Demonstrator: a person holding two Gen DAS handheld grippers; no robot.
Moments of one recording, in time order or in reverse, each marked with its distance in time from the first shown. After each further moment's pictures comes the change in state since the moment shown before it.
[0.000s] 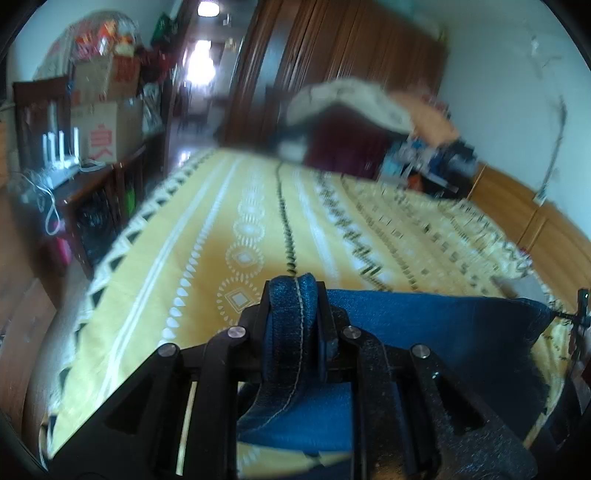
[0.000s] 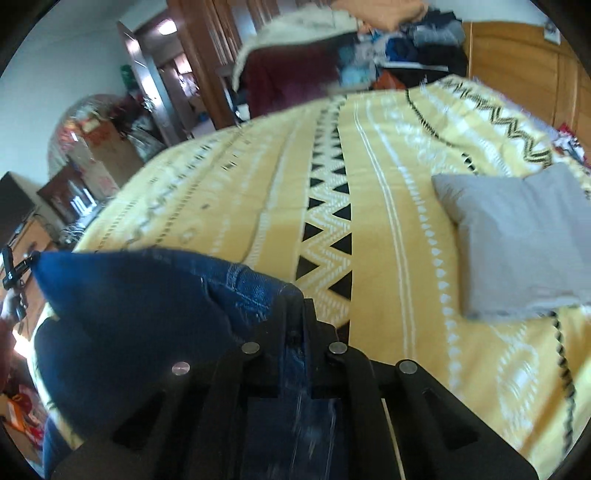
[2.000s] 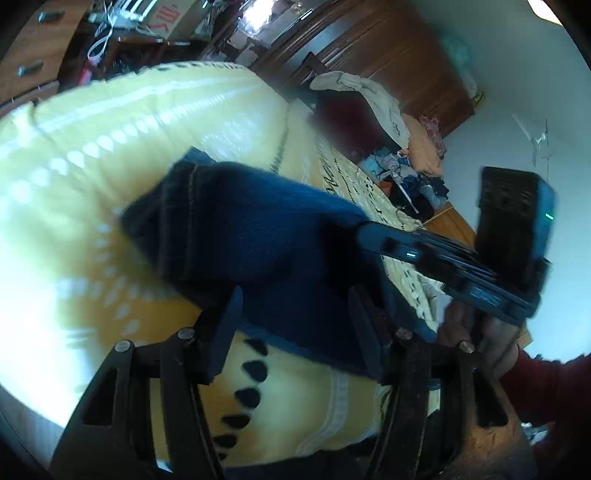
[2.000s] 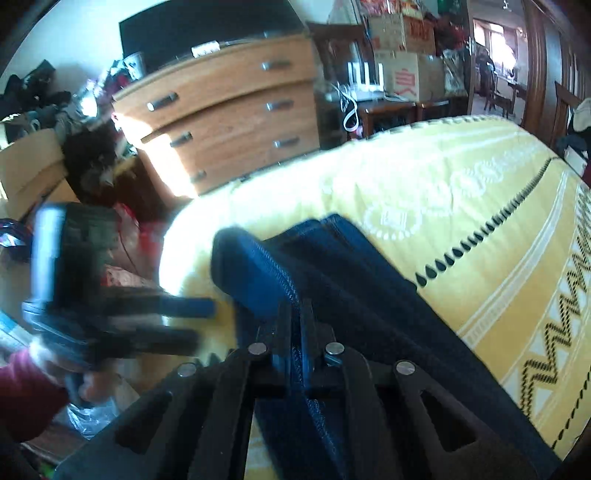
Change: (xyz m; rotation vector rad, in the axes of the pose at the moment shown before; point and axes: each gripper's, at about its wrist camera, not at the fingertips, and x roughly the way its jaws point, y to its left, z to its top) left arm -0.078 0.027 -0.235 -0.463 0.112 -0.225; right arm 0.135 0.724 -0.172 -0.797 0.246 0.631
